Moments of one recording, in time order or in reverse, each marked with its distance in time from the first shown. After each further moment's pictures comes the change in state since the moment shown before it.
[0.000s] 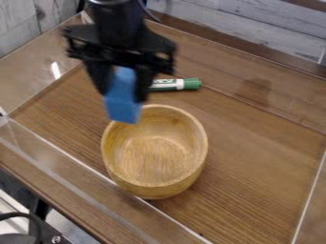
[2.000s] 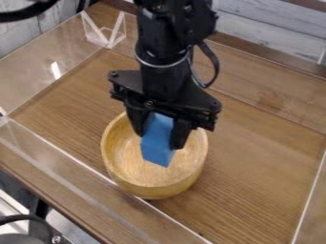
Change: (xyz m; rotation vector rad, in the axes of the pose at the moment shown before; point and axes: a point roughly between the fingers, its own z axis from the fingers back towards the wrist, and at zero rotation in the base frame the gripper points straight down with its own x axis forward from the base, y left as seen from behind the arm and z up) arm -0.017 -0.022 -0.027 0.003 0.001 -0.070
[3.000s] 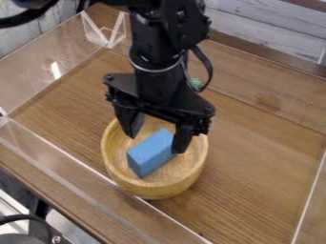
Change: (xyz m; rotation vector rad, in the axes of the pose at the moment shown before) arm -0.003 0.004 -0.003 0.007 0.003 -0.010
